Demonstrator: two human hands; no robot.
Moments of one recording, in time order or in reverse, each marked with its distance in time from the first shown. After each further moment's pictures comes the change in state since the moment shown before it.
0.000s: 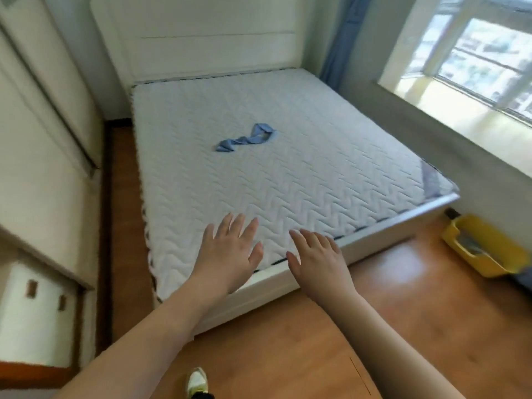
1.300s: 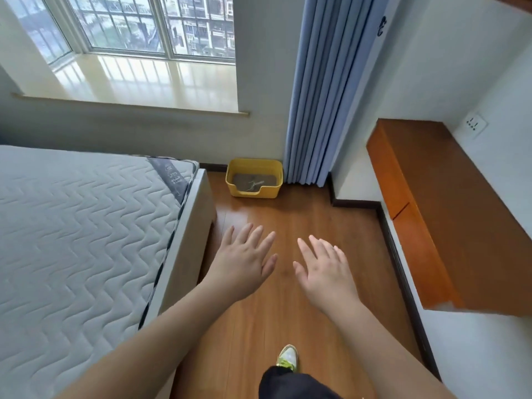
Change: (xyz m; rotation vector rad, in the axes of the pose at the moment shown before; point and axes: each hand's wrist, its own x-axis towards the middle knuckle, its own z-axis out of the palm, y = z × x) left_hand 0.317 0.662 0.097 0.162 -0.088 1.257; right_hand -0.130 0.585 -0.038 0.046 -0.091 1.192
